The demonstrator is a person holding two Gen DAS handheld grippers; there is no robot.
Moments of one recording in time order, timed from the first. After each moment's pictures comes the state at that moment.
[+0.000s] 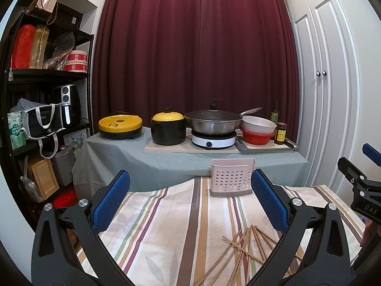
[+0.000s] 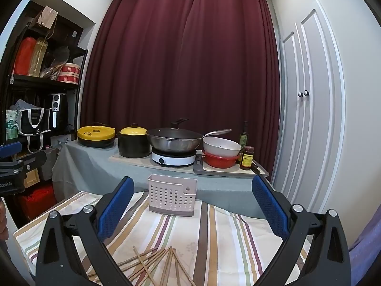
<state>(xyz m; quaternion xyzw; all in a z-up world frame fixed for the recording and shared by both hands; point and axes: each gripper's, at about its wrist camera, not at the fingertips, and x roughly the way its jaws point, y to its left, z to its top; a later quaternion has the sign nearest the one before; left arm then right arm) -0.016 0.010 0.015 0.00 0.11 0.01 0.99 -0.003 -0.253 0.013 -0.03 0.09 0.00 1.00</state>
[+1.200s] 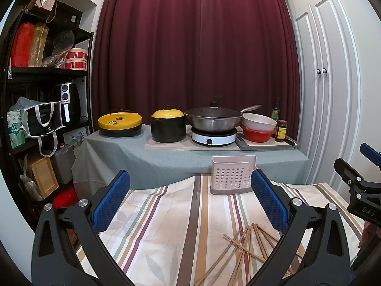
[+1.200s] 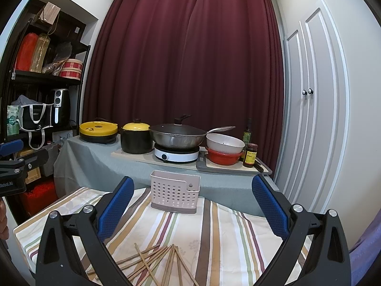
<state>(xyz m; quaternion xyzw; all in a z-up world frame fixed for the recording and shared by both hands) -0.018 0.017 0.009 0.00 0.12 0.00 0.99 -0.006 -0.239 0.004 -0.04 0.10 0.01 0.99</state>
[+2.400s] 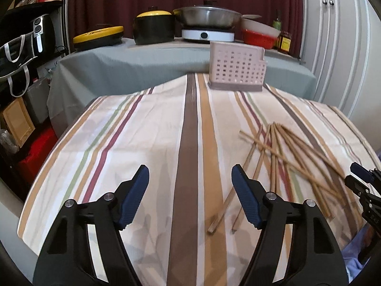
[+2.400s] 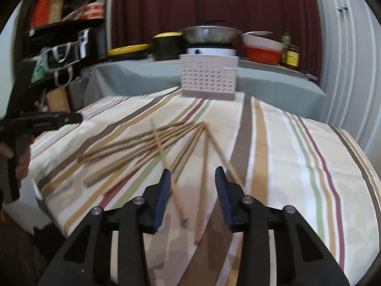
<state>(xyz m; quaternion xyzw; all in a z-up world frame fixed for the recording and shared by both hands) 0.043 0.030 -0.194 0.02 0.34 -0.04 0.94 -0.013 -0.267 -0.203 -0.03 0.30 0.14 0.94</state>
